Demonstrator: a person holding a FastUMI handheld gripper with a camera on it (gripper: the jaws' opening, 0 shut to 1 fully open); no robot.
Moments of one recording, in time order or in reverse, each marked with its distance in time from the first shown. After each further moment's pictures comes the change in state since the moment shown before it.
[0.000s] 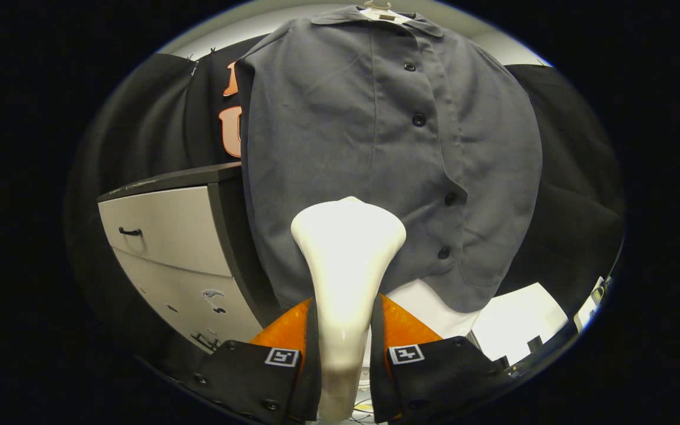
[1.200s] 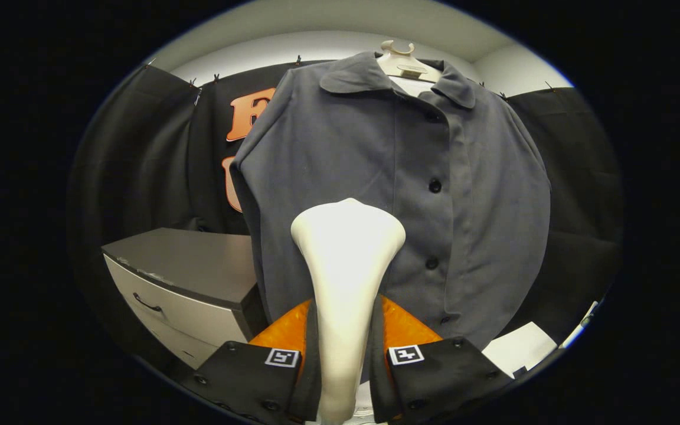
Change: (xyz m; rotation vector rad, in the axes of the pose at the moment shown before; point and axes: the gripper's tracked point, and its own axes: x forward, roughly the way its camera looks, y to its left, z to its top) arm -0.009 0.020 0.166 -0.020 -0.218 0.011
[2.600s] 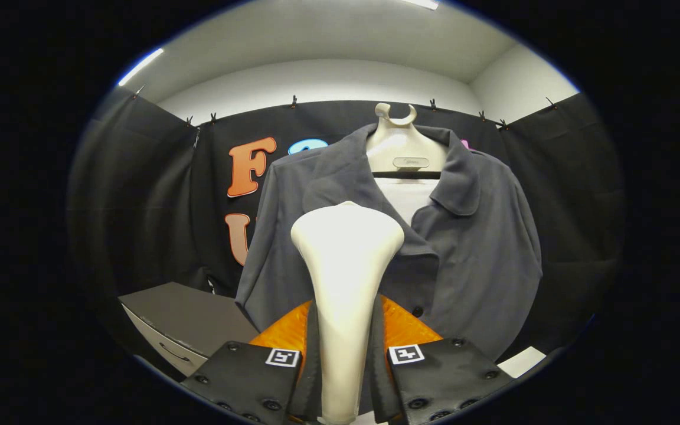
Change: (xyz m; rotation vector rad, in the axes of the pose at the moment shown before) arm -0.003 -0.004 0.171 0.021 -0.195 0.039
